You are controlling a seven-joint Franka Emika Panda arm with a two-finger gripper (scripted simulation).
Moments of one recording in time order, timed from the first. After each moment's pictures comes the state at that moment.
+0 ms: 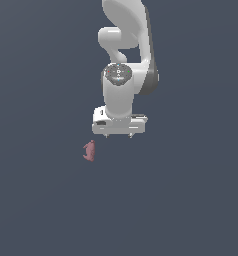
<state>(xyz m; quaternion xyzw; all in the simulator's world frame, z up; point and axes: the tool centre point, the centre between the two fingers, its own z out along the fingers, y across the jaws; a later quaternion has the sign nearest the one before) -0.015 -0.001 0.154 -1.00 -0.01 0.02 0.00</state>
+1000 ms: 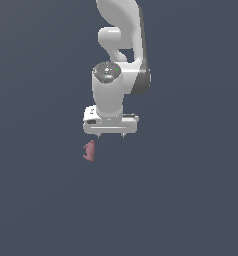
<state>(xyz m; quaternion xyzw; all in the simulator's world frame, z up) -0.013 -0.033 0.159 -1.00 -0.01 0.01 -0.01</state>
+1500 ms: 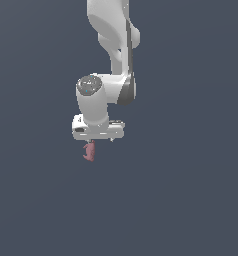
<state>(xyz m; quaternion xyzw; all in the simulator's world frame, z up) -0.012 -0.082 0.120 -1.00 -0.03 0.01 0.00</state>
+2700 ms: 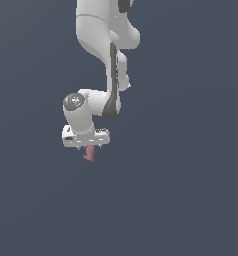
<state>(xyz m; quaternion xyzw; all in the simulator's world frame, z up) -0.020 -0.143 0.053 -1.00 -0.05 0.00 0.00</state>
